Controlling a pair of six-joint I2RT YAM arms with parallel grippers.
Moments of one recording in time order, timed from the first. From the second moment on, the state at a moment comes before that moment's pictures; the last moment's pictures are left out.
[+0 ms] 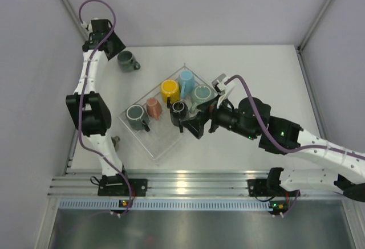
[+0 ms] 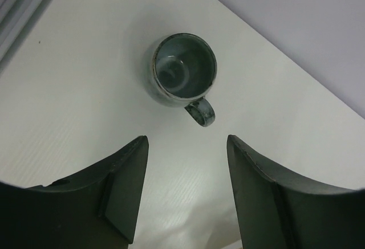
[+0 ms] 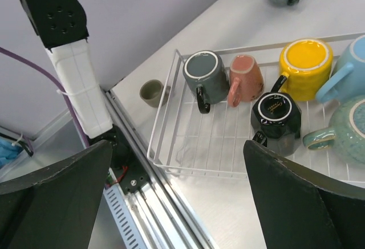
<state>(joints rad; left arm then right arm) 0.08 1.98 1.97 -0.63 -0.15 -0.54 1.18 1.01 1.14 -0.27 0.16 0.38</state>
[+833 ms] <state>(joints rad) 0.18 2.42 2.18 -0.62 0.03 -0.63 1.18 1.06 1.13 -0.25 0.22 0.36</state>
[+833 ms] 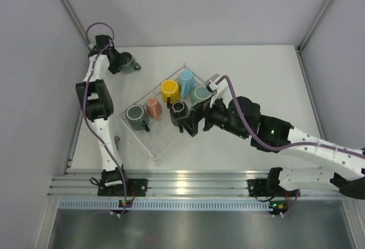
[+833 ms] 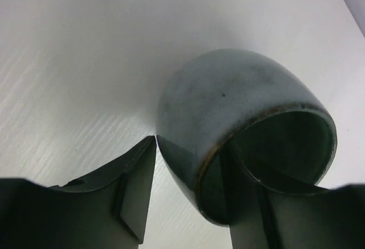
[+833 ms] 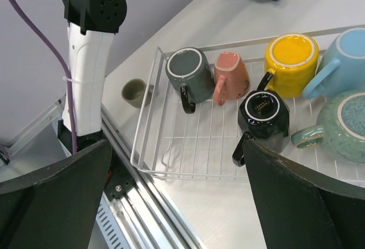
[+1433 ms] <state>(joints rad) 0.18 2.40 2.11 -0.65 0.05 -0.58 1.18 1.07 1.13 -0.24 0.23 0.39</state>
